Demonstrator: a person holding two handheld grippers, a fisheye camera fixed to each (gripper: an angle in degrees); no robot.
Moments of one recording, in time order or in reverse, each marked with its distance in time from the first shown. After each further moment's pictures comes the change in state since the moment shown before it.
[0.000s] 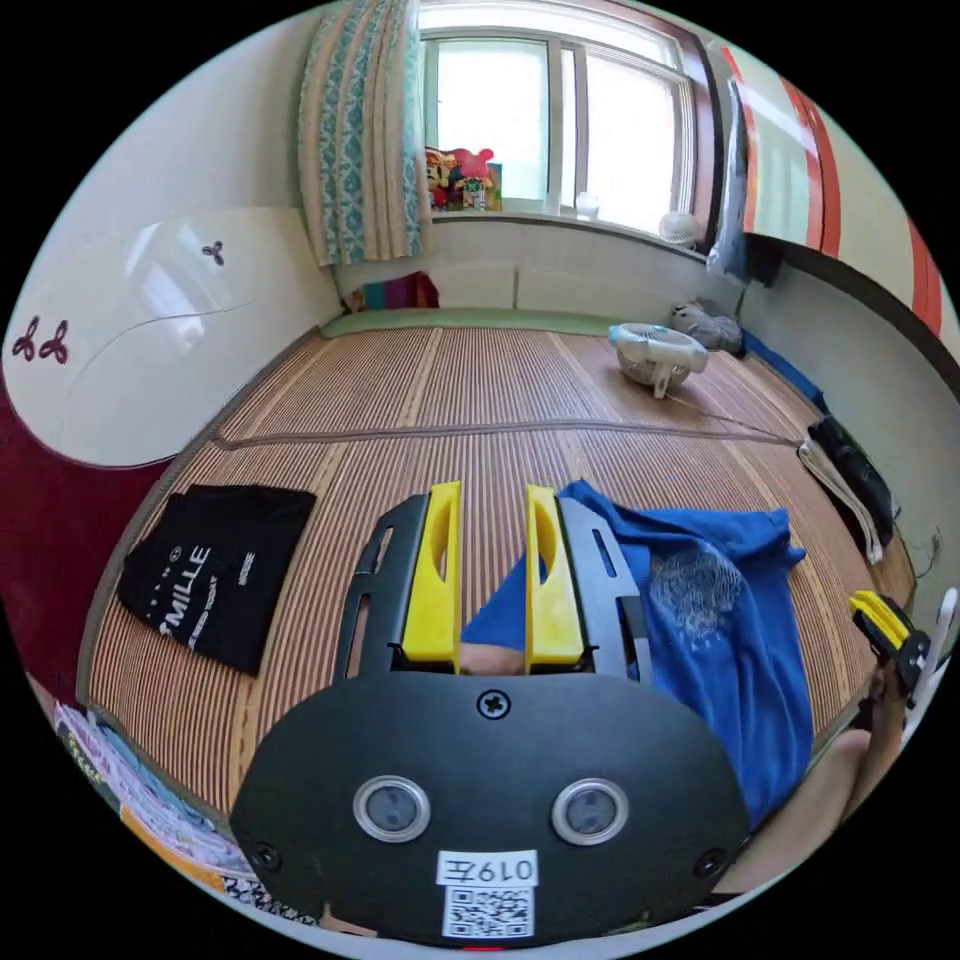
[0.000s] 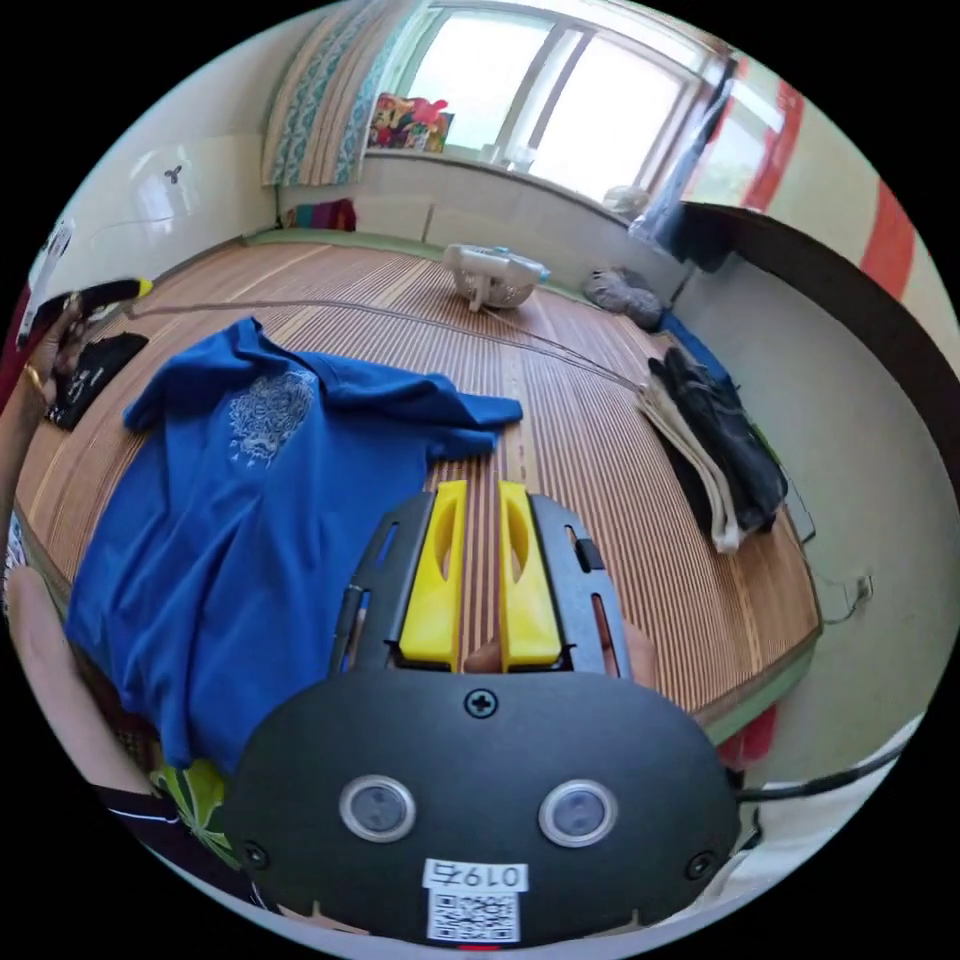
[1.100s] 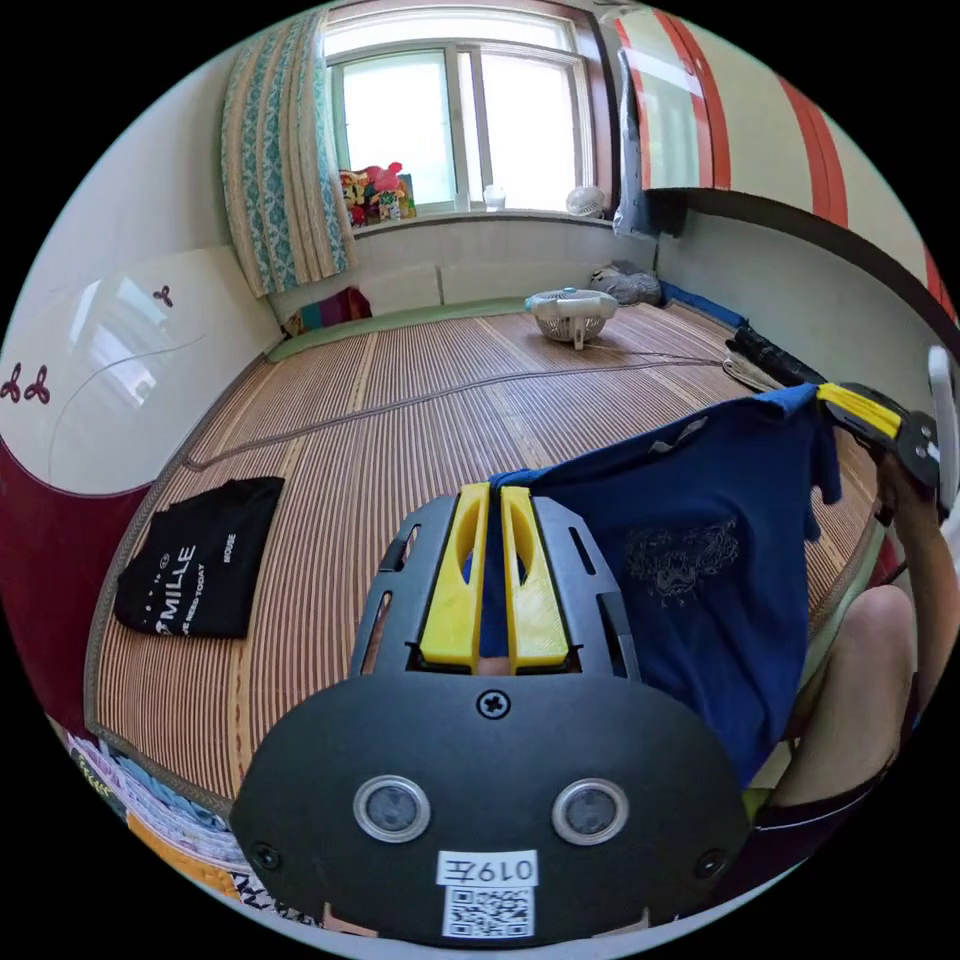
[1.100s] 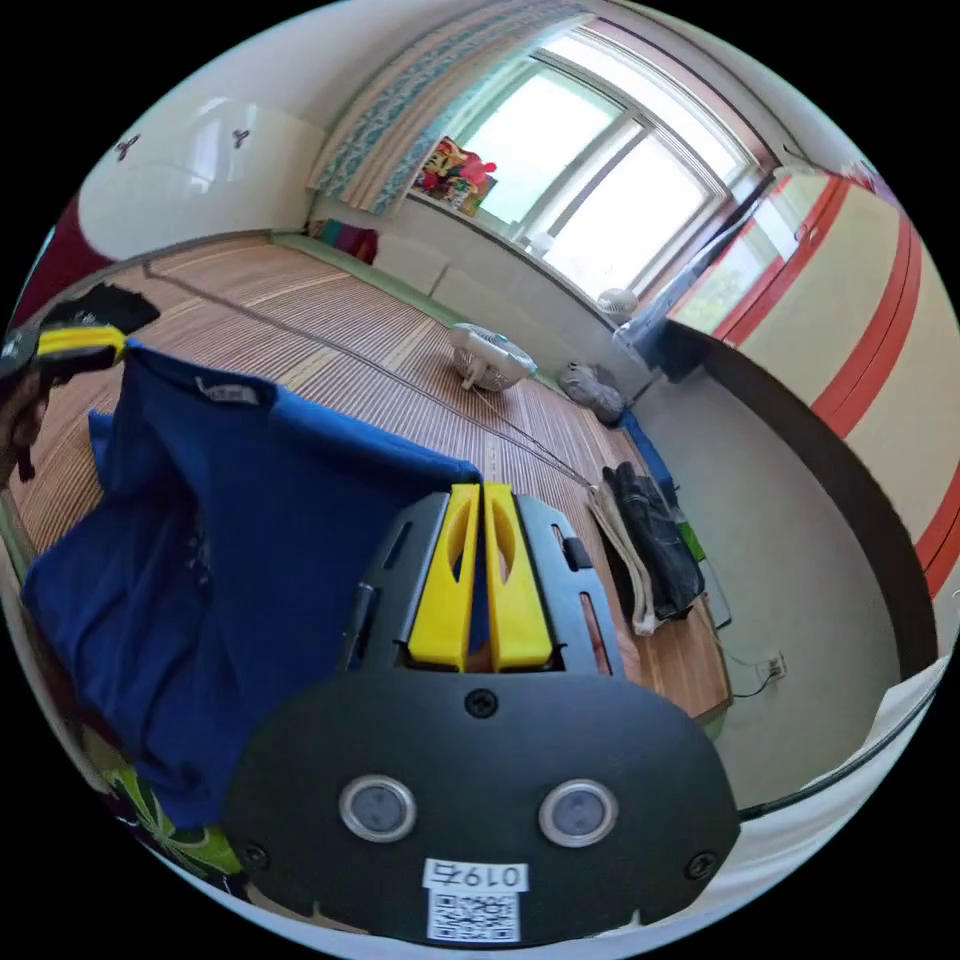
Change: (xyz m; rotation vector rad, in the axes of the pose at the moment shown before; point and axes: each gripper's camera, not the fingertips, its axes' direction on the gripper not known) left arm 0.095 0.083 -0.025 0.080 0.154 0.304; right arm -0.394 -0.297 -0.149 -0.158 0.723 -0.535
